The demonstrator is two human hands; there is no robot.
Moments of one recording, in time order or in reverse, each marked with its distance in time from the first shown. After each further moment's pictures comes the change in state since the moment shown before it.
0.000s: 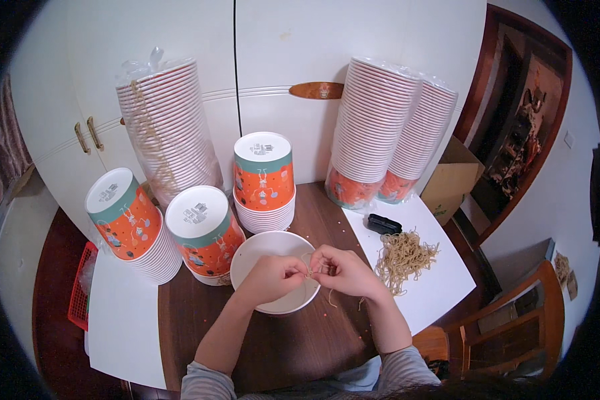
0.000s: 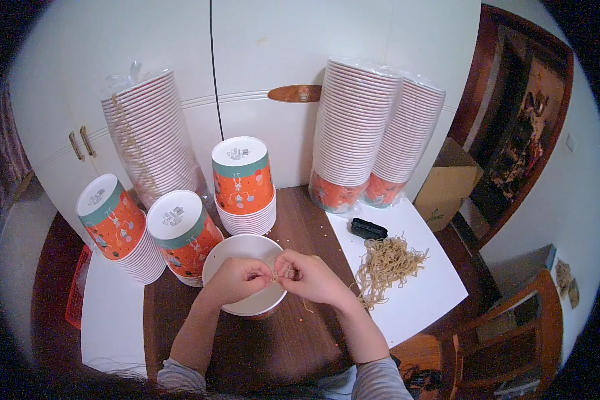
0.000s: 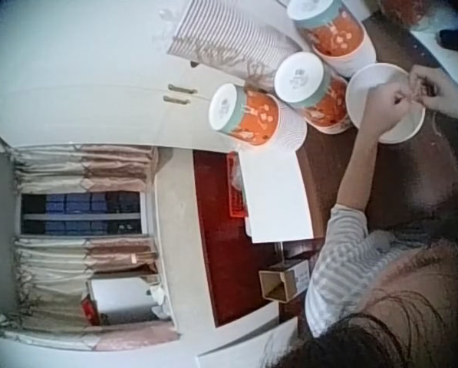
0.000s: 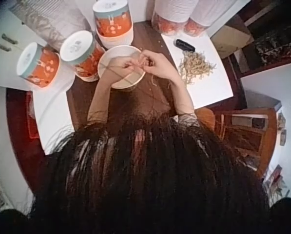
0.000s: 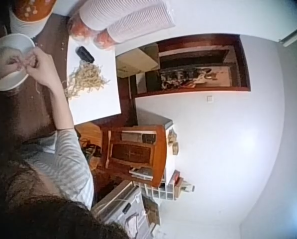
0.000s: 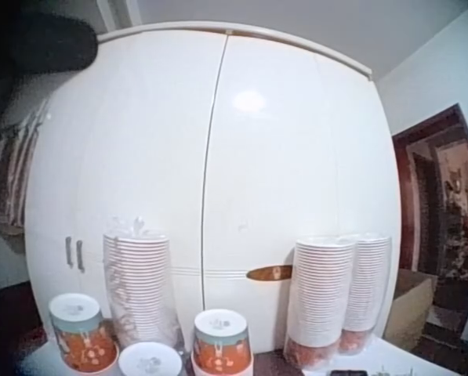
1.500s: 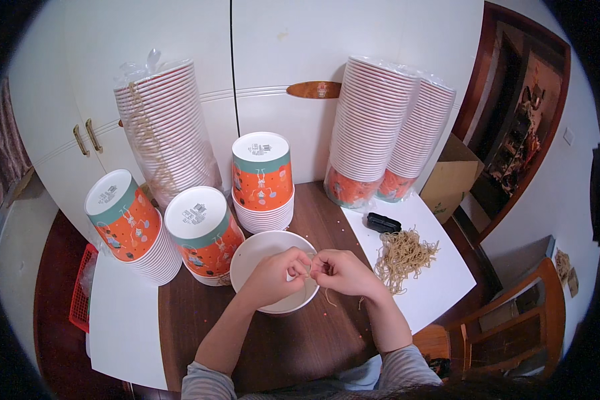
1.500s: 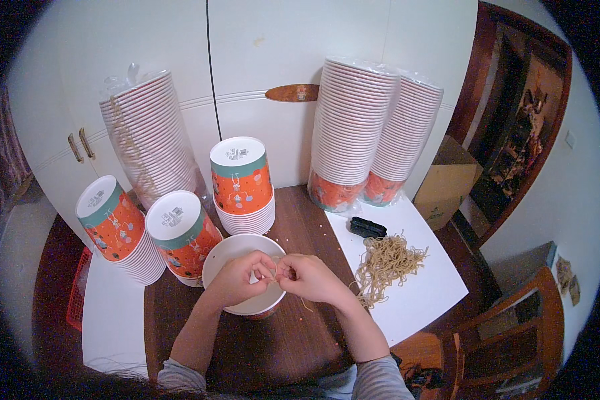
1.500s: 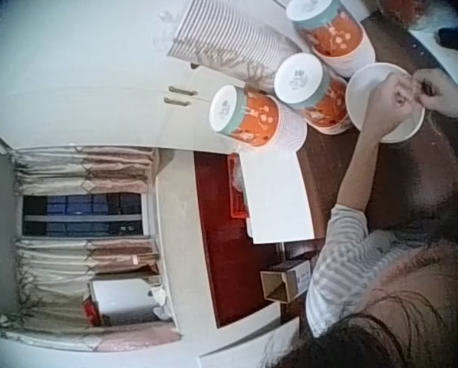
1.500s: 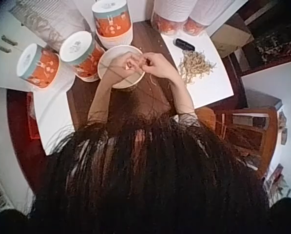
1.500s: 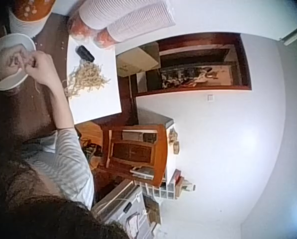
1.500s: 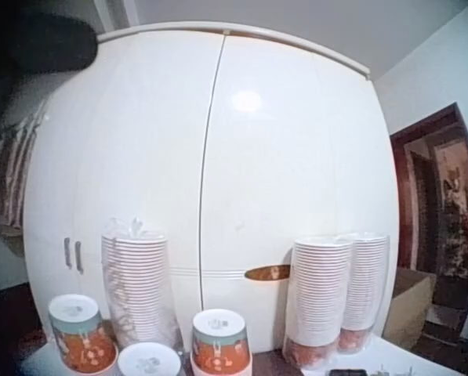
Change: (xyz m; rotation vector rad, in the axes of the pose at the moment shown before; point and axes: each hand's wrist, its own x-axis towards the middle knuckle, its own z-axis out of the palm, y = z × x) left_hand 0.001 0.012 0.001 -0.015 0.025 0.059; right_hand 0.001 0.008 0.000 -0.159 -0.020 -0.014
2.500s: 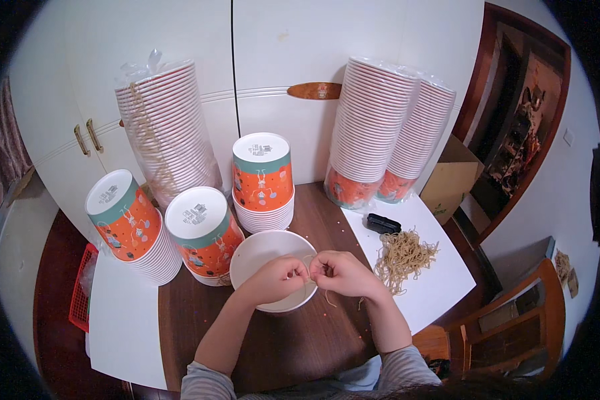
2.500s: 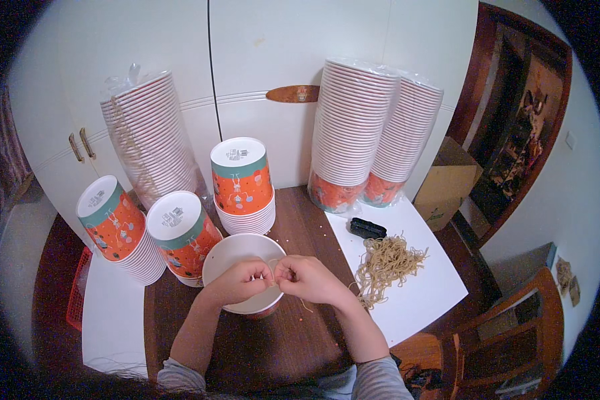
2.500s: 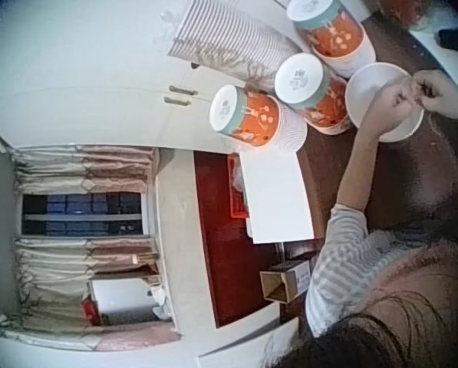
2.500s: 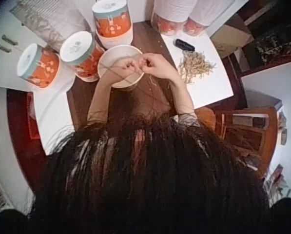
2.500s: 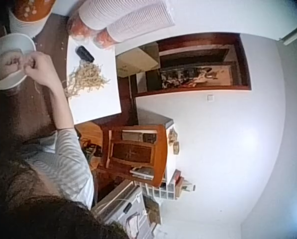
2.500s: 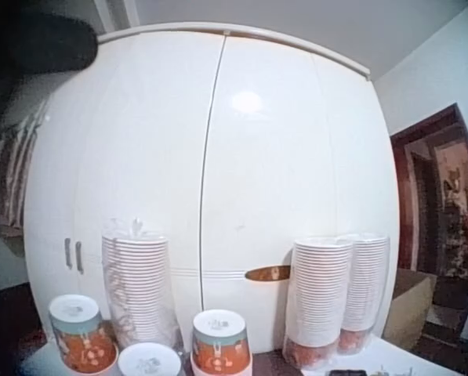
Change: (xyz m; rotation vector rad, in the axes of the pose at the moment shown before) left_hand 0.000 -0.023 0.002 -0.102 -0.145 -0.051; right_hand -0.001 -0.003 0.000 0.034 -0.014 -0.032
